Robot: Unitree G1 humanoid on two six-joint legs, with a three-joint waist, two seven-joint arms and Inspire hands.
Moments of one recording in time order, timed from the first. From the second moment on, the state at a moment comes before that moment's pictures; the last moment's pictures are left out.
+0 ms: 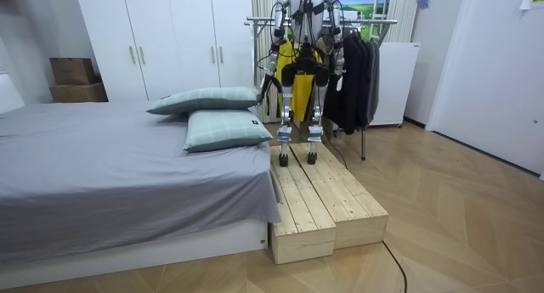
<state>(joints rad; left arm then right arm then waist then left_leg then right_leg) 0.22 0.17 0.07 1.13 0.17 -0.03 0.20 0.10 -0.19 0.06 1.32 0.46 -0.04 0.23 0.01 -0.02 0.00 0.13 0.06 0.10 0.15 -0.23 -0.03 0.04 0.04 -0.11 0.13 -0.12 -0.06</state>
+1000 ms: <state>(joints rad) 0.22 0.18 0.03 1.11 0.17 -0.07 0.21 0.02 -0.20 0.22 1.28 0.40 -0.04 0.22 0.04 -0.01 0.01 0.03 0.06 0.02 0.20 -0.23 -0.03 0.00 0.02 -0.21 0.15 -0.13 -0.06</state>
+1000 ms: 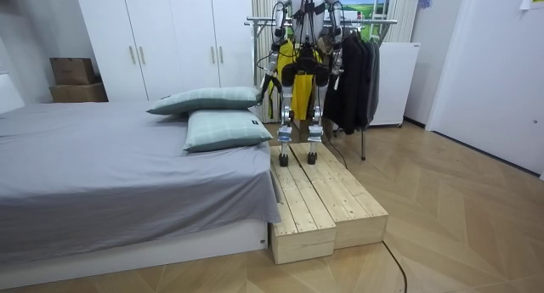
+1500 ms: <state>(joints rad) 0.19 0.18 0.02 1.10 0.25 -0.01 0.14 -0.03 -0.24 0.16 1.28 0.26 -0.04 0.21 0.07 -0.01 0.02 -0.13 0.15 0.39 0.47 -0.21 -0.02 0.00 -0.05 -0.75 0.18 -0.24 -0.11</state>
